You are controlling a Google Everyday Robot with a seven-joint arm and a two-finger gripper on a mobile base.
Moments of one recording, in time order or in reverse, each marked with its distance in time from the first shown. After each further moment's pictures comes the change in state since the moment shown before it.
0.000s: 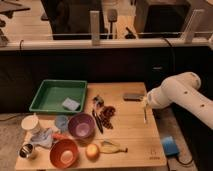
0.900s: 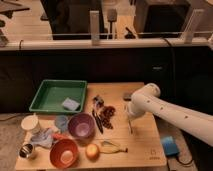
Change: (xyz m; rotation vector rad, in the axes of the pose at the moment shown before) arm -0.039 -0.034 0.142 -0.069 -0.193 -0.071
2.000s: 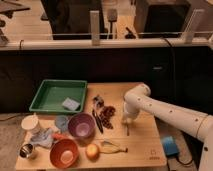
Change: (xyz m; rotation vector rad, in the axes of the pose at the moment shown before) arm 0.014 0.004 0.046 -0.022 -0.076 0.057
